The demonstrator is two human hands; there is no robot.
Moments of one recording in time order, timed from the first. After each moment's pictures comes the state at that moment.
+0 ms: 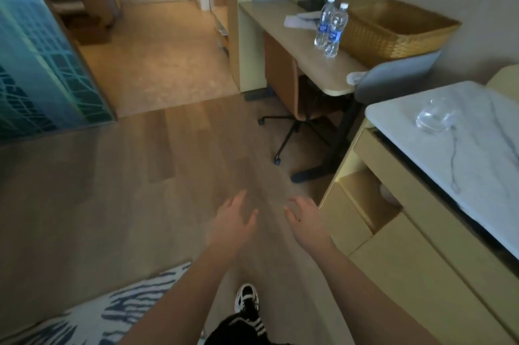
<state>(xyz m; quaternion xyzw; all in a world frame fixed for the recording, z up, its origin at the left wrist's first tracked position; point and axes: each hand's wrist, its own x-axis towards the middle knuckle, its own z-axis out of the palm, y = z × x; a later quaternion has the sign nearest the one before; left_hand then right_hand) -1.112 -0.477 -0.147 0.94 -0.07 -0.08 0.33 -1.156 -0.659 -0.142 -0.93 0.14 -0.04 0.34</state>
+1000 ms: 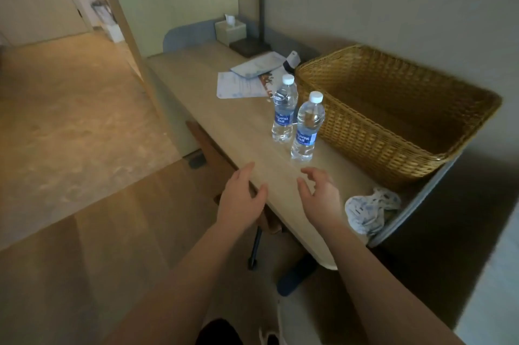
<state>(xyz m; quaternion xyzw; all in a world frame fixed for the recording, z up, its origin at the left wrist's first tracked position) -0.450 -0.836 -0.074 0.87 -0.26 -0.06 0.41 -0.544 -0.986 -0.073 -0.85 0.29 -0.23 0.38</state>
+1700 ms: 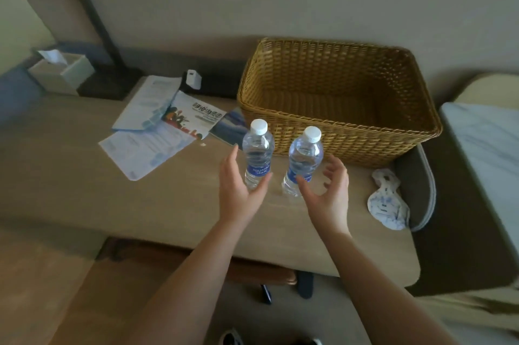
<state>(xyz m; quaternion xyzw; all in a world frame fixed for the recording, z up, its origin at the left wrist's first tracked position) -0.204 -0.972 -0.086 0.69 -0.50 -0.15 0.50 -0.373 -1.005 -0.085 -0.59 0.59 -0.45 0.31</state>
